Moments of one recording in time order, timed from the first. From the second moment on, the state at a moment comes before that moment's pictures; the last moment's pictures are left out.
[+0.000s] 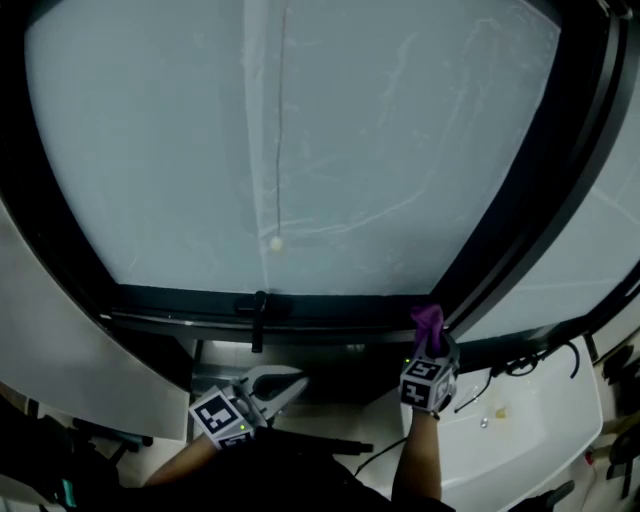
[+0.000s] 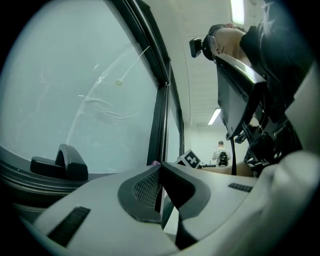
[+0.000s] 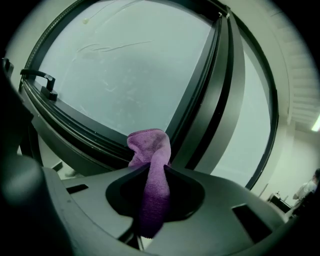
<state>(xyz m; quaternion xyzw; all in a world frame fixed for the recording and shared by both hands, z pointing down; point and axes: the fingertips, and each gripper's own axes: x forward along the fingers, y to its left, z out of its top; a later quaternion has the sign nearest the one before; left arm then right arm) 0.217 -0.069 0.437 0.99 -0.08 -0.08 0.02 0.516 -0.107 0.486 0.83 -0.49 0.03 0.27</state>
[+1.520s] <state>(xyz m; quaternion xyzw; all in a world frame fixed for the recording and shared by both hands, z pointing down) 0.168 -0.055 0.416 0.99 0.02 -0.10 0.05 0.378 0.125 0.450 0.88 -0.47 0.02 0.02</state>
